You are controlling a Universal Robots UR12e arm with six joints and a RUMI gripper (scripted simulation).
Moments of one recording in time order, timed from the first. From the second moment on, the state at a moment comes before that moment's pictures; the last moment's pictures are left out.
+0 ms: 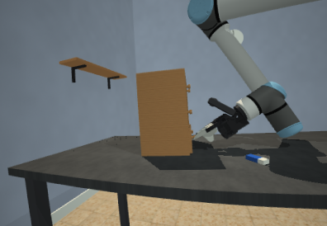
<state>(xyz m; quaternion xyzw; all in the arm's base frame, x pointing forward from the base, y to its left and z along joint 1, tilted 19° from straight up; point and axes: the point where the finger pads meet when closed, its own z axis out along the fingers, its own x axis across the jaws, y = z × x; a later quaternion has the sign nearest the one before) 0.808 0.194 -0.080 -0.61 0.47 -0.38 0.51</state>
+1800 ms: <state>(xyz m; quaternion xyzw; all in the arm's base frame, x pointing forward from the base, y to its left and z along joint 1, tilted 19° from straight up) 0.816 0.197 -0.077 -0.61 0.47 -0.38 0.51</state>
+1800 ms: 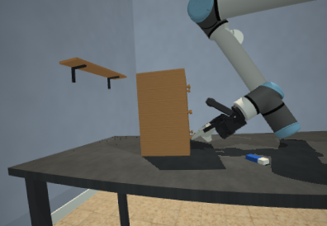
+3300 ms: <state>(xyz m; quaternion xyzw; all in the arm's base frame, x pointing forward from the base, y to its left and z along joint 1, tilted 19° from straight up) 0.814 0.196 -0.078 -0.61 0.47 -0.38 0.51</state>
